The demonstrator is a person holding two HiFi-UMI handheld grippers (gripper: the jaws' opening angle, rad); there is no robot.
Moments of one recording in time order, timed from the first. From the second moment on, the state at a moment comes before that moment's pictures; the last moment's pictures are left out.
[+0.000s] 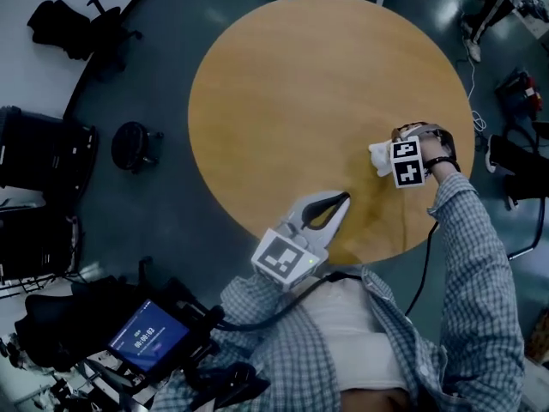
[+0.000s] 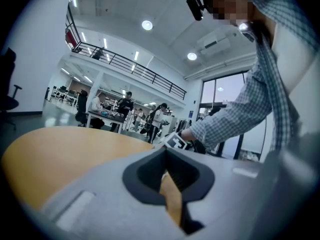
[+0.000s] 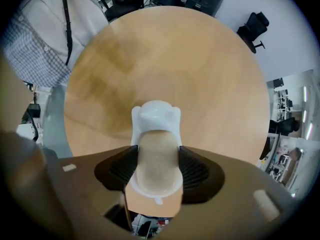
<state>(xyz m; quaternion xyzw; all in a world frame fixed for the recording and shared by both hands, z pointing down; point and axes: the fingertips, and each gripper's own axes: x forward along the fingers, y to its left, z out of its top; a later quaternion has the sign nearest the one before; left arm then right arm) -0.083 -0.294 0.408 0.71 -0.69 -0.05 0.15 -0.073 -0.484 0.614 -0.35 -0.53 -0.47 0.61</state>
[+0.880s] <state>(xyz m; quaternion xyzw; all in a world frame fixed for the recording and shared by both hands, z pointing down) -0.086 -0.221 0.431 0.75 -0.64 -0.07 0.14 -0.063 -0.408 0.464 0.07 -0.96 -0.09 0.27</state>
